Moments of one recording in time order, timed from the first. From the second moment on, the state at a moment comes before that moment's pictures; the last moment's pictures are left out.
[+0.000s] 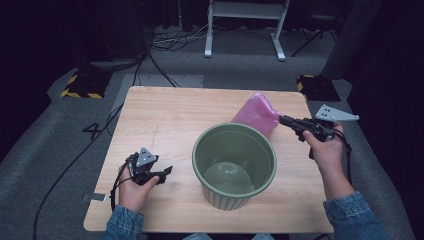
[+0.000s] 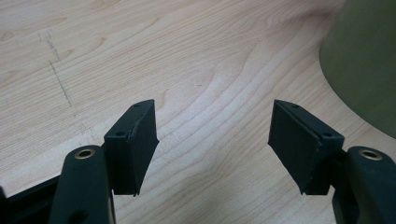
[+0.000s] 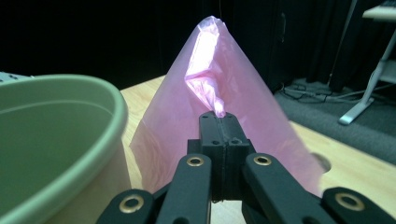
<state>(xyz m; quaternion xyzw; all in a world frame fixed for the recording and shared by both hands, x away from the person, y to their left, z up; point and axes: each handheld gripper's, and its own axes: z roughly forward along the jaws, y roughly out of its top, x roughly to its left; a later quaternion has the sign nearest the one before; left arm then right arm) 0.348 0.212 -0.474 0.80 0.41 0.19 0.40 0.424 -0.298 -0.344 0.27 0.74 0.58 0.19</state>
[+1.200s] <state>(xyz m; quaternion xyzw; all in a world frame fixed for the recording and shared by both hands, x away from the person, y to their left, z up) 0.348 0.209 -0.472 0.80 0.41 0.18 0.40 0.367 -0.316 -0.218 0.22 0.72 0.61 0.26</state>
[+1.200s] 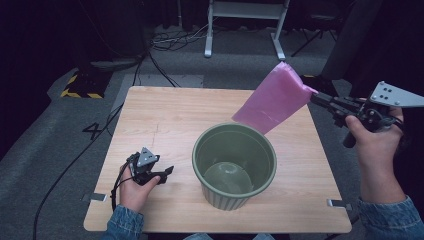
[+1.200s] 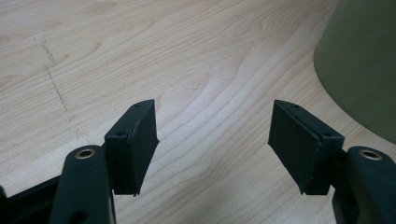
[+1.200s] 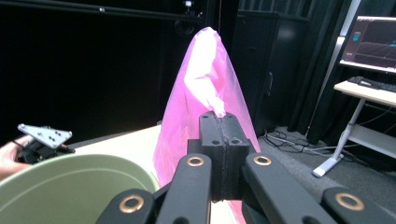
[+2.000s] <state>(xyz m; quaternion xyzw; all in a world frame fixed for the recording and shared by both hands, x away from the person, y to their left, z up) 0.346 0.210 -0.469 0.80 0.41 0.19 0.41 0.330 -0.287 -0.199 0.18 0.74 0.60 0.23</state>
